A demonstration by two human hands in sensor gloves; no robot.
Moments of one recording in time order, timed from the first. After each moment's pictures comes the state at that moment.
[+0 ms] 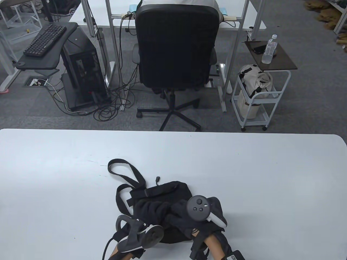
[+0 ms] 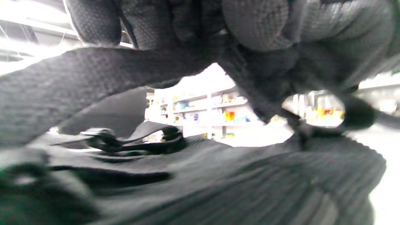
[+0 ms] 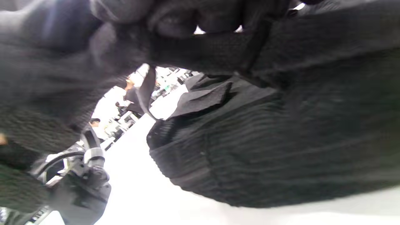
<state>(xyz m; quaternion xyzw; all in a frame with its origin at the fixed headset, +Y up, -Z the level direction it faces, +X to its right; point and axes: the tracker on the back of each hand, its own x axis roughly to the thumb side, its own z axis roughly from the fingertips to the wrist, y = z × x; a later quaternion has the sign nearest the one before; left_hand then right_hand) -0.111 -0.724 -0.283 0.13 -0.24 -0.02 0.96 0.063 -0.727 -0.327 0.26 0.12 0.90 0.32</state>
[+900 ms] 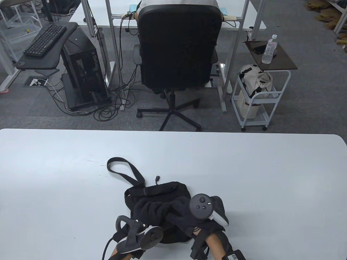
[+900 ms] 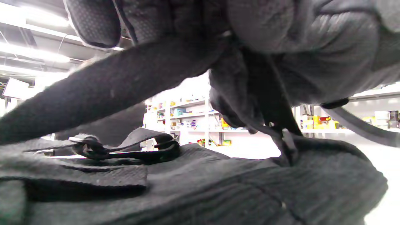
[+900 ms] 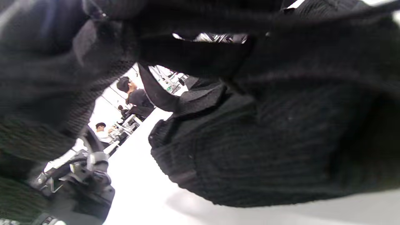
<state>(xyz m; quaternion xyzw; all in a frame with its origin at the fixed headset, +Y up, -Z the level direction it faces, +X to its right) -0.110 -0.718 -0.279 0.15 -0.24 0.00 0.96 0.066 -0.733 -0.331 0.25 0.13 0.90 0.33</state>
